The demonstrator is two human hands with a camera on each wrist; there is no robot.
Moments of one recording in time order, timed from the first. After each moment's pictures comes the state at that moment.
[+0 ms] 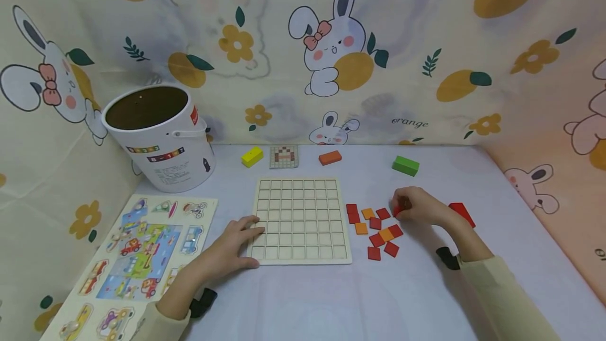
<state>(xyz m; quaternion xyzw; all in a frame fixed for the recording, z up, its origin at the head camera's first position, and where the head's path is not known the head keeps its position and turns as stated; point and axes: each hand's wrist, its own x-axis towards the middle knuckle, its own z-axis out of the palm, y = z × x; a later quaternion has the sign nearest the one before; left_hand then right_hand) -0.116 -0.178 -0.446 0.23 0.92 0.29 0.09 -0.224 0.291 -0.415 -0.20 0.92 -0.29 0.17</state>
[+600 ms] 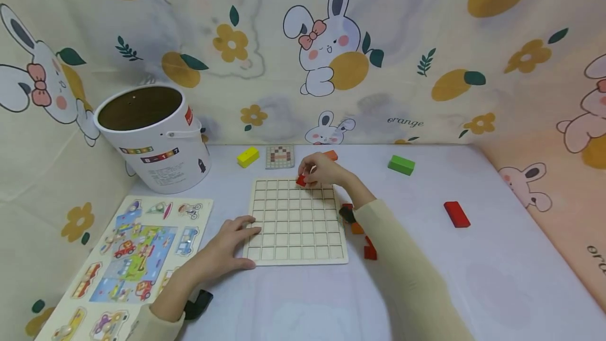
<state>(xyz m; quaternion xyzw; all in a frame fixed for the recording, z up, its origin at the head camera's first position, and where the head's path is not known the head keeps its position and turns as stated) -0.118 -0.181 -0.451 0.23 0.92 0.30 0.09 -0.306 0.112 -0.416 -0.29 0.82 -0.46 0.21</state>
